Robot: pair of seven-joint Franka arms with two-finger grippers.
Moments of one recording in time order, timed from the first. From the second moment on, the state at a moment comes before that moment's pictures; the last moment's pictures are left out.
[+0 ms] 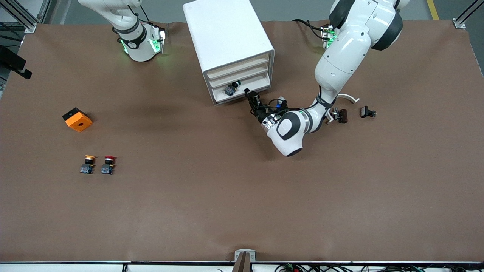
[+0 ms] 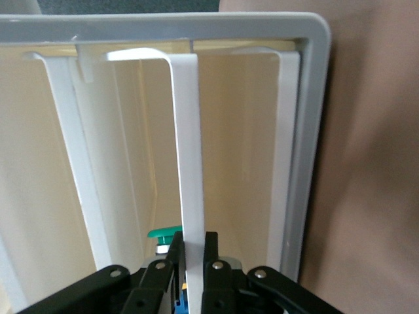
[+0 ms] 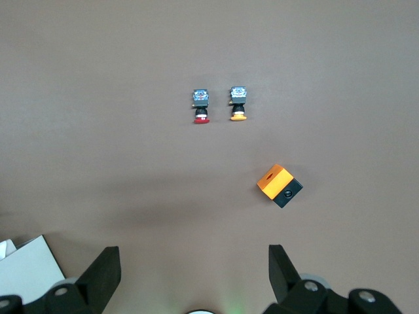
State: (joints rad) left arm -0.44 0.96 -0.17 -1.54 -1.02 1.52 -2.17; right arm -0.04 -0.17 -0.10 -1.64 -0.01 1.48 -0.05
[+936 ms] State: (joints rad) left arm -0.39 0.96 -0.09 -1.43 -1.01 1.52 -2.16; right arm -0.04 -0.17 -0.10 -1.64 -0.01 1.48 -0.05
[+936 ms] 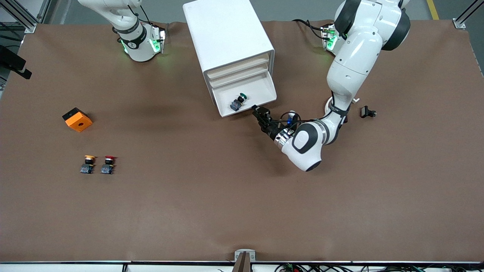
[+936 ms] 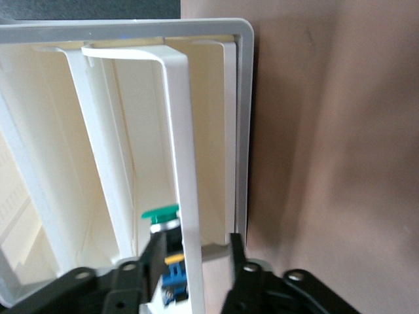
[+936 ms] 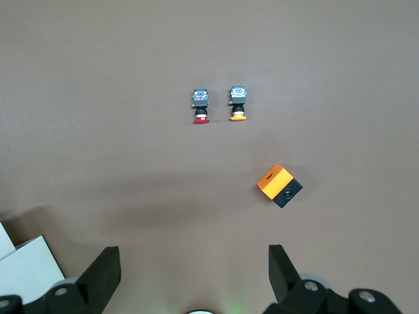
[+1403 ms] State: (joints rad) left arm -0.29 0.95 -0.09 -1.28 -1.01 1.51 -2.06; right arm -0.04 -0.17 -0.10 -1.64 -0.01 1.48 -0.05
